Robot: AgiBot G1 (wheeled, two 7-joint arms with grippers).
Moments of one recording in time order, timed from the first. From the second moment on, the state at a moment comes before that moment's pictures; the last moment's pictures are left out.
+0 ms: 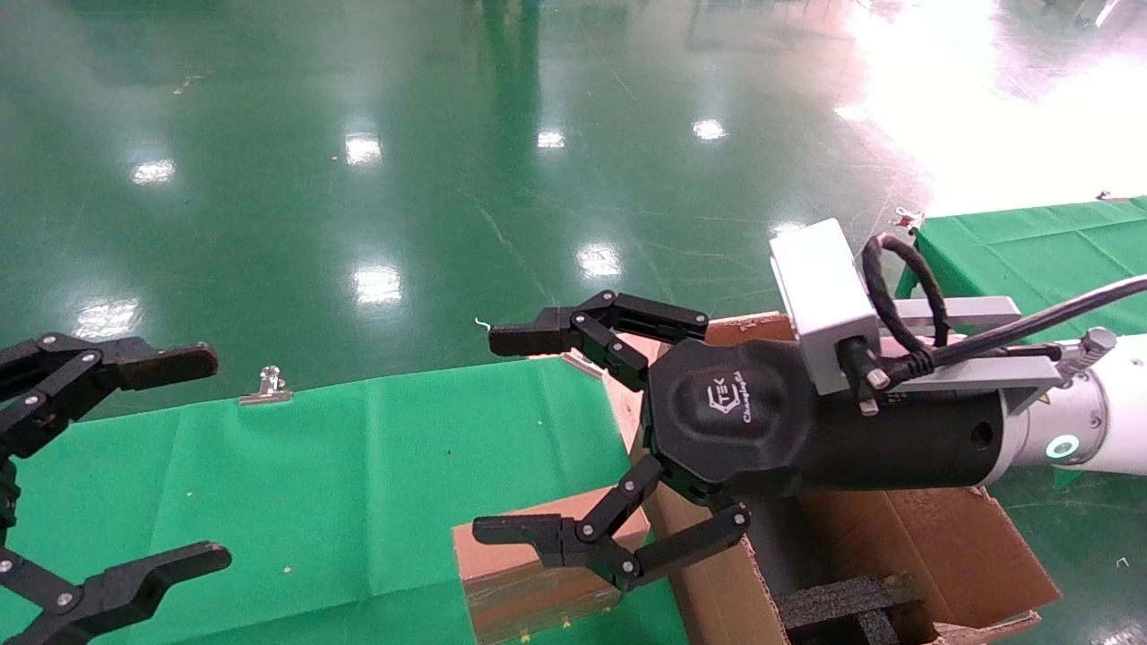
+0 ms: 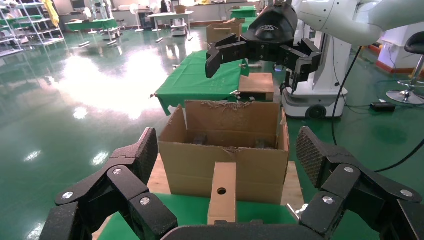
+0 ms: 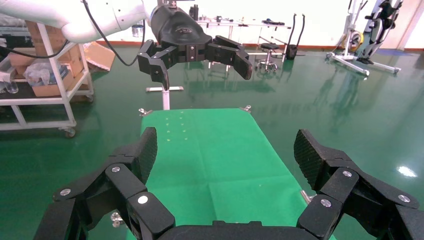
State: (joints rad) left arm -1.09 0.59 0.34 -1.26 0.69 1.47 -0.15; right arm 1.08 -0.61 -0.28 1.28 -0.73 -1.49 0.19
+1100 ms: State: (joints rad) left arm -1.09 0.59 0.34 -1.26 0.69 1.47 -0.15; right arm 1.10 -0.61 -0.31 1.29 -0.78 -1.50 0.21
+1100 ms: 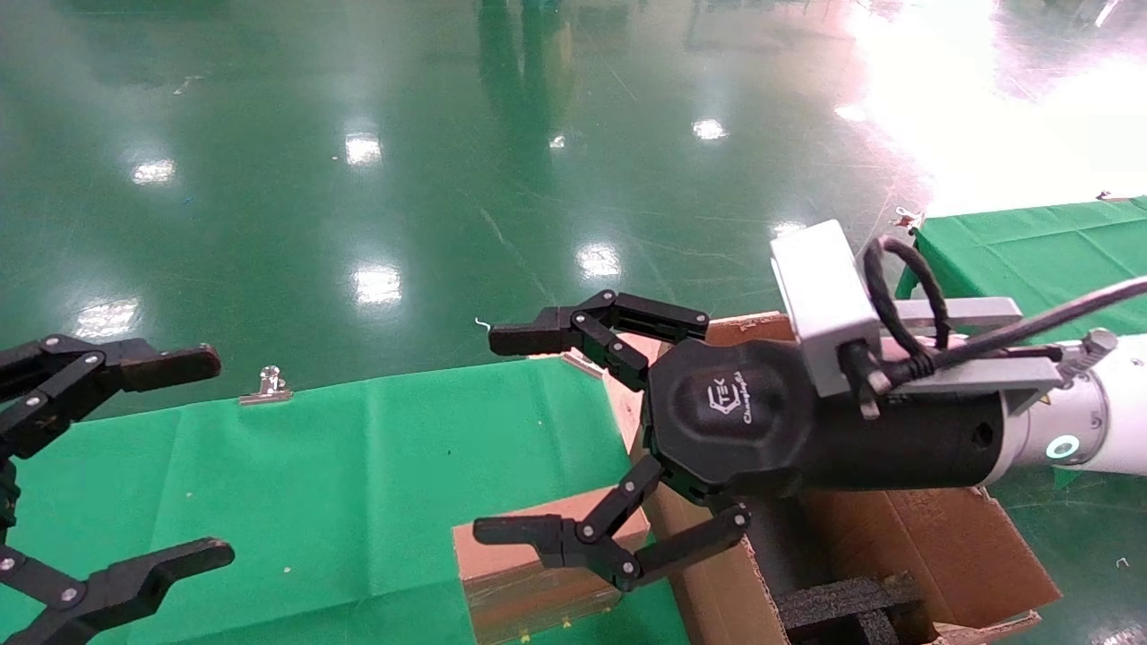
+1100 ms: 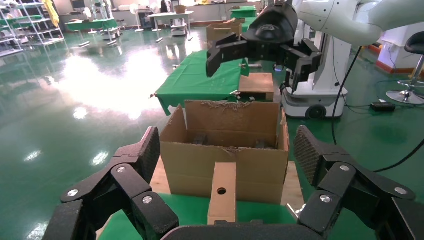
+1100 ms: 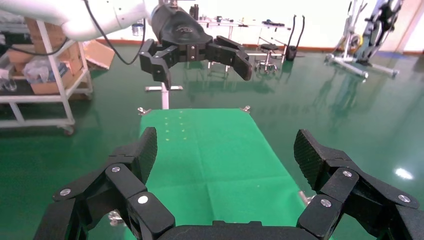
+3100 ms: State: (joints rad) left arm -1.09 0.59 0.34 -1.26 0.69 1.47 -0.15; right arm 1.68 -1.00 -1.05 1.09 -1.56 -1.57 0.16
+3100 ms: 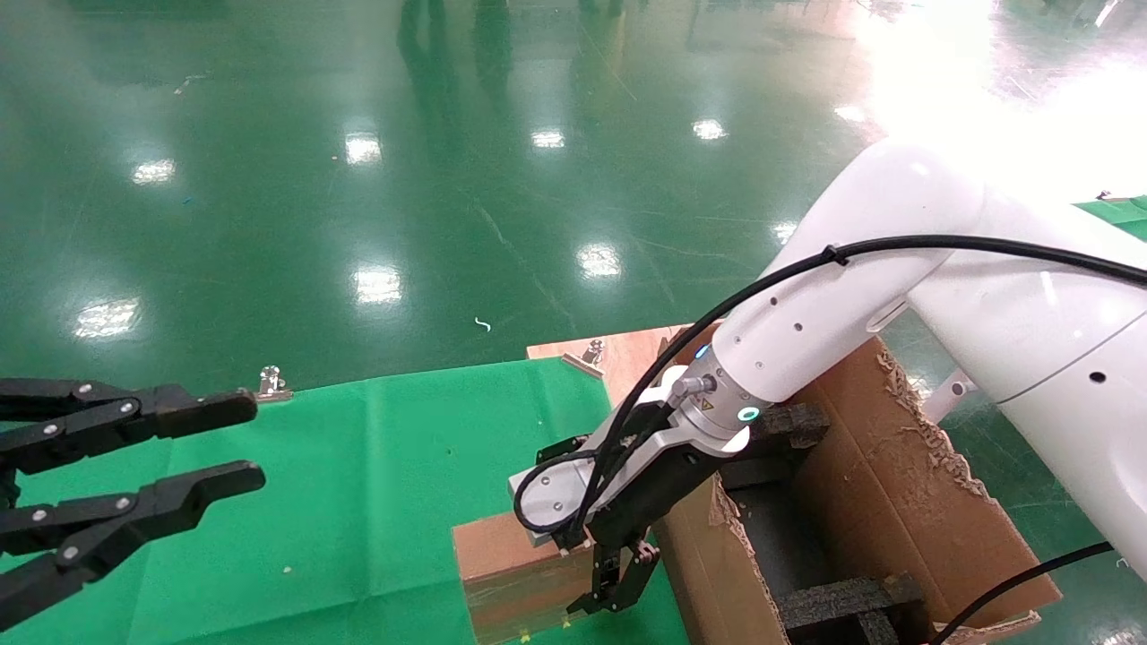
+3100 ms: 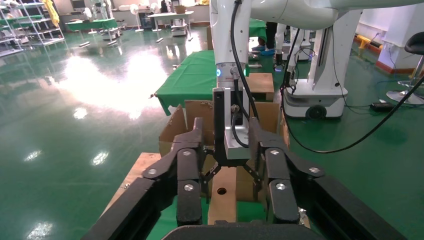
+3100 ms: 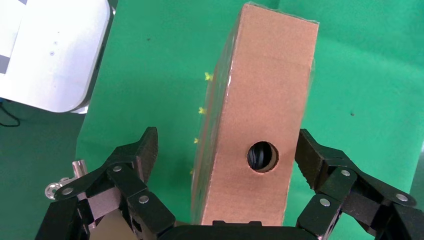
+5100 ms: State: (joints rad) left arm -1.09 0.59 0.34 -1.26 0.69 1.47 -0.15; right arm 2.19 -0.97 -1.24 0.90 -1.23 -1.59 0.06
